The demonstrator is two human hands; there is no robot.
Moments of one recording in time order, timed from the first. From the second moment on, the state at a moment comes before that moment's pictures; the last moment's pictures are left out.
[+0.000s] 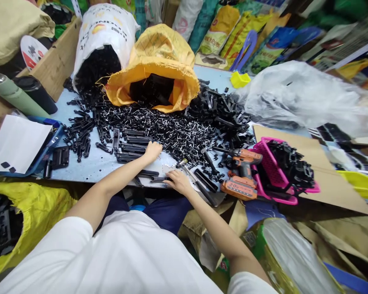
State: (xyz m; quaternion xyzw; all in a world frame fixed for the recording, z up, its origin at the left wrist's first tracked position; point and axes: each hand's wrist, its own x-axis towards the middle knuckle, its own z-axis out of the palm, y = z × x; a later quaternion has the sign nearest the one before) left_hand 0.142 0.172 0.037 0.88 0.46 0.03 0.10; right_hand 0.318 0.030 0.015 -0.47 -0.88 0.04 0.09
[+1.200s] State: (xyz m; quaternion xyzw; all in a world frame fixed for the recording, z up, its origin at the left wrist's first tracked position) left_hand -0.007 0.077 0.010 0.57 0.62 0.27 0.47; right_hand 0.278 0.064 0.048 -0.53 -0.73 0.22 0.37
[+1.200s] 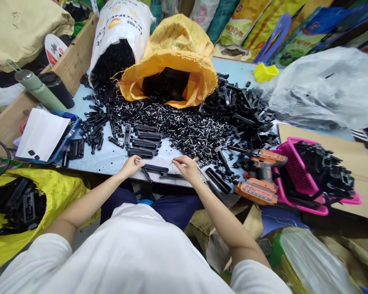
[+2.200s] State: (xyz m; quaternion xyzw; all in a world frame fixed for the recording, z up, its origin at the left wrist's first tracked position) left_hand 0.063 0.057 0.021 0.92 0.35 0.07 0.14; right_hand 0.304 0.048 -0.011 -0.34 -0.92 0.11 0.16
